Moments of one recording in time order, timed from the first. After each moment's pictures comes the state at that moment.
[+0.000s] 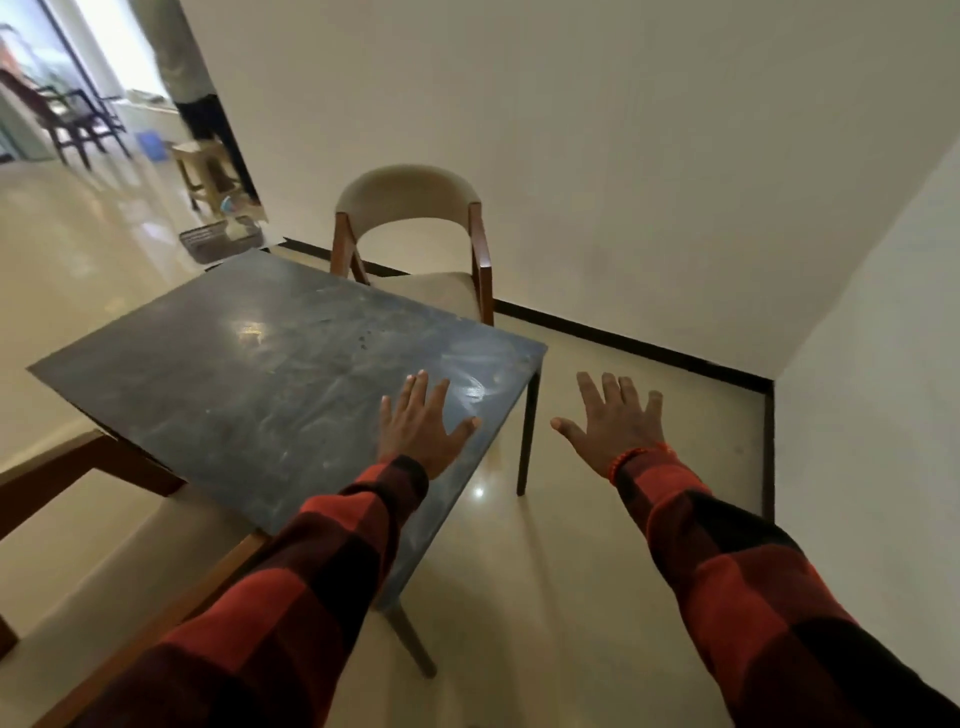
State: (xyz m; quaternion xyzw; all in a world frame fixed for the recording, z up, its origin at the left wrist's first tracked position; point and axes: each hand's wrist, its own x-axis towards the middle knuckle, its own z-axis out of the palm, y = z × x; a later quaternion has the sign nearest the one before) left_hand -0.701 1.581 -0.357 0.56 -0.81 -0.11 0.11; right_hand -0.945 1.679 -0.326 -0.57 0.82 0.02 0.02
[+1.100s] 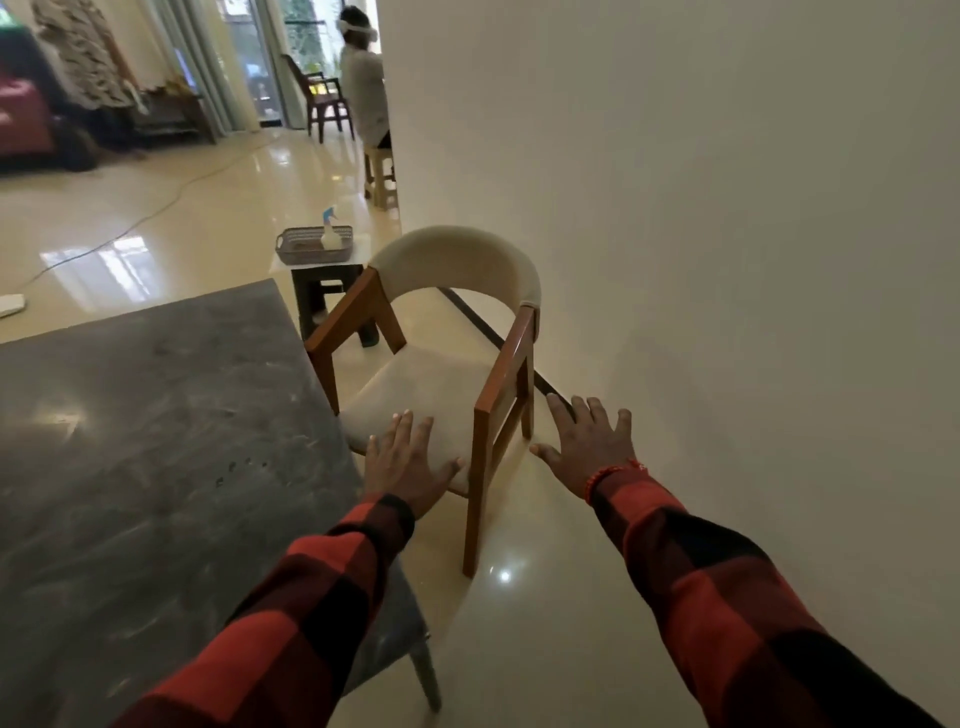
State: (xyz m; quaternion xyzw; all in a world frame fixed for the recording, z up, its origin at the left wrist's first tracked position) left_hand -1.067 1.129 -0.386 0.76 -0.62 -0.11 0.13; right_hand -1.309 1.070 -0.339 -0.79 0.60 0.05 0.00
